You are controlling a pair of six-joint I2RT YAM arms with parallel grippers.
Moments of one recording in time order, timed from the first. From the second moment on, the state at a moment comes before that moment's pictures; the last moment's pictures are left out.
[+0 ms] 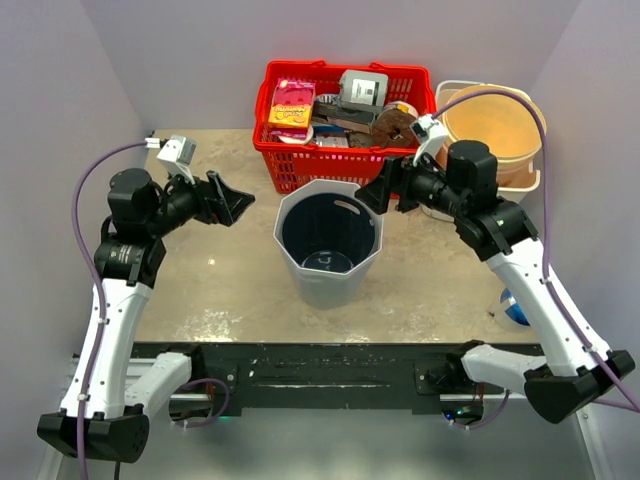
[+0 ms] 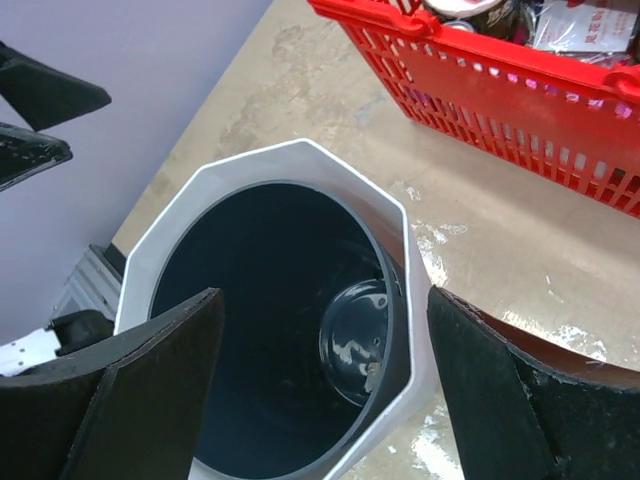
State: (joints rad) left arm -0.08 0.92 1.12 -0.42 0.56 -0.28; right arm 0.44 1.15 1.38 -0.55 -0.33 0.35
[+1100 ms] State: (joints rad) left arm -0.29 0.99 1.15 -0.46 0.45 -0.24; right arm 0.66 1.40 1.59 -0.82 0.03 0.22
